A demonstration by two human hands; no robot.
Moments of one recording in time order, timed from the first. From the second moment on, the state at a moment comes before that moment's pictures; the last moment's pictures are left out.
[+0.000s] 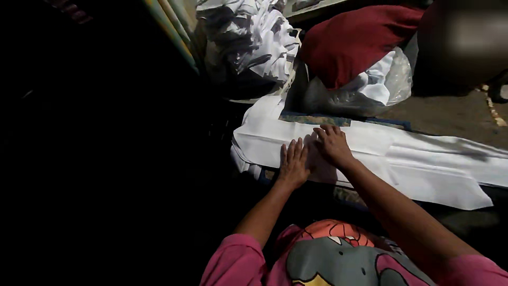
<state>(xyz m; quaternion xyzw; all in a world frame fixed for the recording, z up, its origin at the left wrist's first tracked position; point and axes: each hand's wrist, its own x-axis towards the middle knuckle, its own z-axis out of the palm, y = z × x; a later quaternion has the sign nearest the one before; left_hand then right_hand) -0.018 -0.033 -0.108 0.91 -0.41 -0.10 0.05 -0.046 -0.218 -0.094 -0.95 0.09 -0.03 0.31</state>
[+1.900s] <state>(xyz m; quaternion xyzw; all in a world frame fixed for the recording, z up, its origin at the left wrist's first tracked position) 0.134 0.088 -0.018 0.97 -0.01 -0.14 0.22 -0.048 -0.125 -0.097 -0.95 -0.13 -0.02 0.28</state>
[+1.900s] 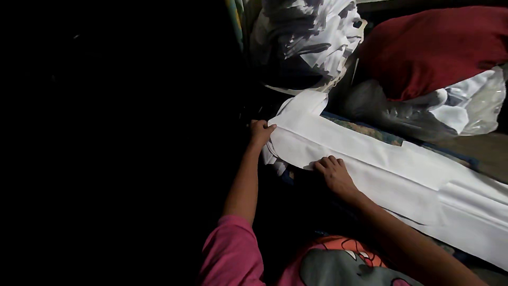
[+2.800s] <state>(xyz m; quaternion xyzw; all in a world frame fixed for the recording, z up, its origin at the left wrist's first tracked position) 0.132 0.105 -0.031 0.98 0.00 -0.07 0.19 -0.048 -0.118 -0.089 -0.95 -0.13 0.01 0.30</state>
